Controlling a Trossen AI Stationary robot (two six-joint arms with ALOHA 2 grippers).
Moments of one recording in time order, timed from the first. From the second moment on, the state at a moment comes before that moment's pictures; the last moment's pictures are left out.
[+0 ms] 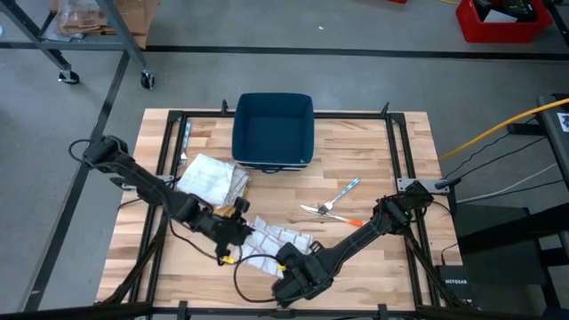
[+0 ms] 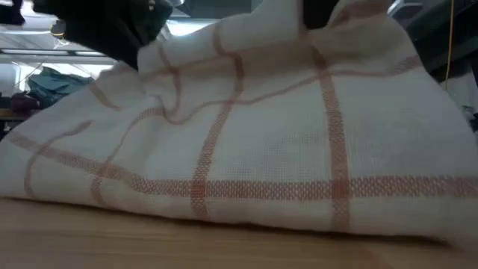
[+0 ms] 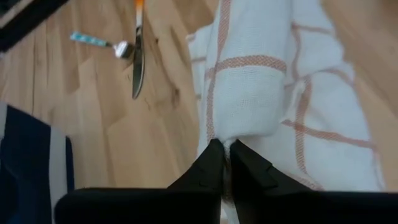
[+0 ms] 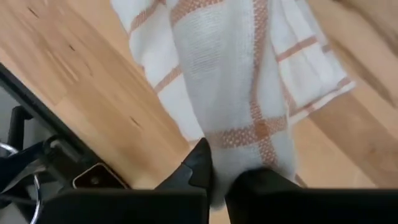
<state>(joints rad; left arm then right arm) -0.52 1.41 0.88 -0.31 -0.41 0.15 0.60 2.39 2.34 -1.36 0.18 1.38</state>
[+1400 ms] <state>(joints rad) -0.45 1.49 0.98 -0.37 -0.41 0.11 0.48 2.38 2.20 -1.53 0.16 1.35</state>
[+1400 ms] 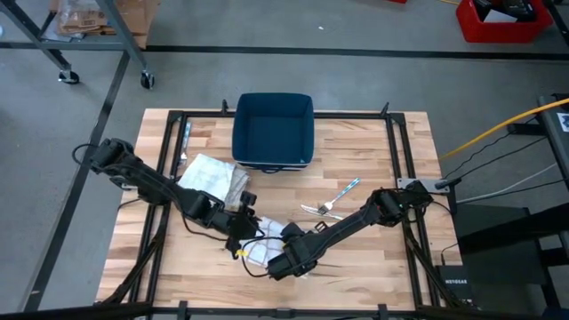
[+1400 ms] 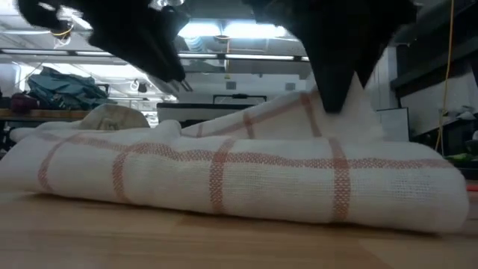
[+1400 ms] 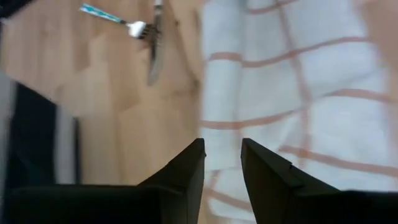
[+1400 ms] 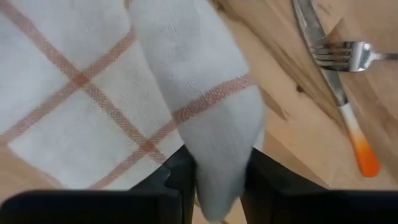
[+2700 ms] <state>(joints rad) -0.53 1.49 0.97 -0.36 -0.29 -0.08 0.47 2.37 2.34 -1.57 0.25 1.30</state>
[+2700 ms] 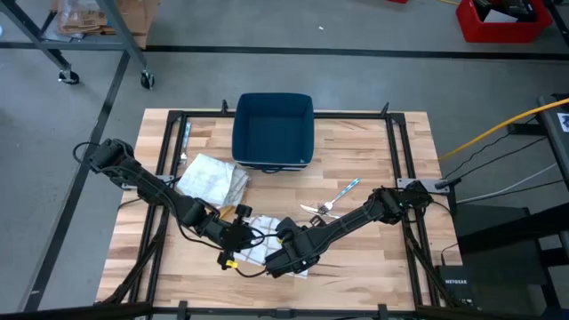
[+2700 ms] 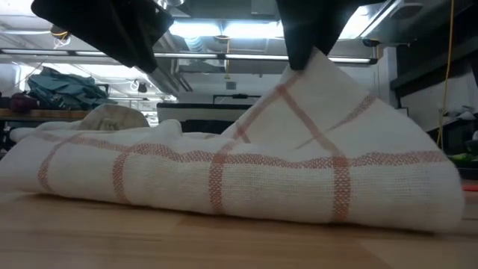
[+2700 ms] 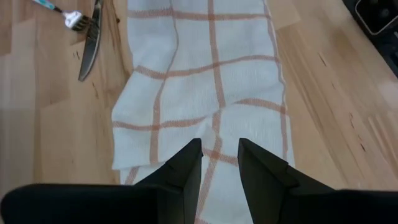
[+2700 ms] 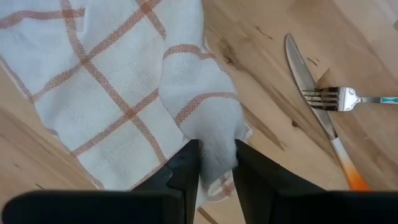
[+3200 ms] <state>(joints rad) -0.54 1.49 0.97 -0.35 -0.29 -0.08 0.47 2.32 2.34 -1.57 0.17 1.14</state>
